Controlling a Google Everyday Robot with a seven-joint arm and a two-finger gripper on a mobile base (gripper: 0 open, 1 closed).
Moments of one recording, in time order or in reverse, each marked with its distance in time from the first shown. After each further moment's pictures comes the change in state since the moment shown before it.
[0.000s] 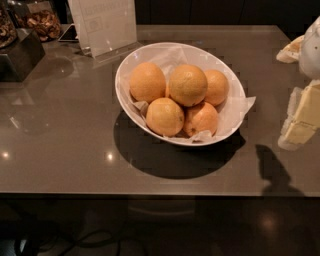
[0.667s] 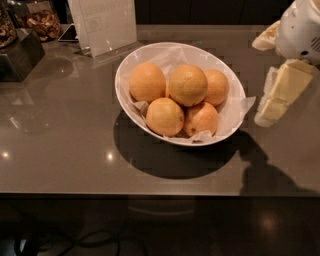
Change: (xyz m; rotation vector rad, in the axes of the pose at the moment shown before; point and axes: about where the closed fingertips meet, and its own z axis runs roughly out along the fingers) arm -0.036 -0.030 0.009 -0.036 -0.120 -0.033
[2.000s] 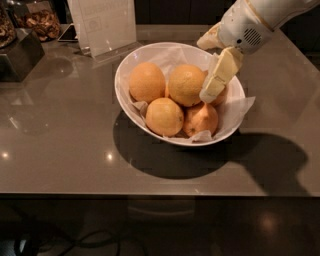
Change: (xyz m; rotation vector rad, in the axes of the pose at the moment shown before) arm -0.092 -0.048 0.069 -0.184 -0.307 -0.046
